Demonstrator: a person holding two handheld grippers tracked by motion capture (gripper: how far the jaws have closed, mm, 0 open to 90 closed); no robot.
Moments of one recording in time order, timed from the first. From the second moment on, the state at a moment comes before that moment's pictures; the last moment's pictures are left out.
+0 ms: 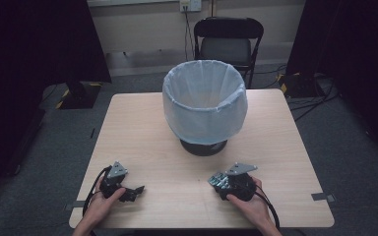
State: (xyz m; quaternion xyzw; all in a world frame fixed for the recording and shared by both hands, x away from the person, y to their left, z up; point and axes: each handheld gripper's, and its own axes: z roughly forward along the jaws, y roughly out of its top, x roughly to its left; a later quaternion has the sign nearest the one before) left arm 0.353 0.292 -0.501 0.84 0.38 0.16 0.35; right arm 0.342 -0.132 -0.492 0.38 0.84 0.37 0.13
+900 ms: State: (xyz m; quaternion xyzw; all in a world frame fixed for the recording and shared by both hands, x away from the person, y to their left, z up) left arm 0.353 0.292 -0.501 0.84 0.38 0.16 0.35; right arm 0.350 -0.139 -0.404 0.32 0.81 0.48 0.10
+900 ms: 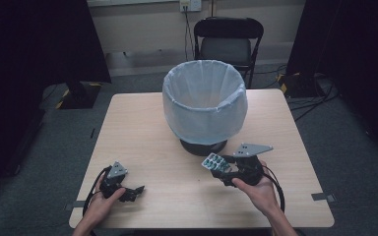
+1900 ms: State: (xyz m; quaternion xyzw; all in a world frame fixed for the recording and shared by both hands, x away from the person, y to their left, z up) left arm 0.353 0.292 -0.501 0.84 0.38 0.16 0.35; right arm 0.395 -0.124 -0.273 0.24 0.78 0.58 0.11
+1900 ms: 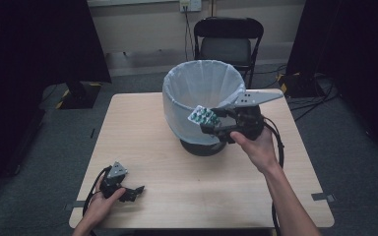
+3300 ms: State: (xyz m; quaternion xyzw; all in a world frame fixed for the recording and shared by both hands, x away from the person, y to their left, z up) left arm 0.353 0.292 -0.501 0.84 0.38 0.16 0.35; right arm 0.515 -0.107 -0.235 0.34 0.78 0.50 0.15
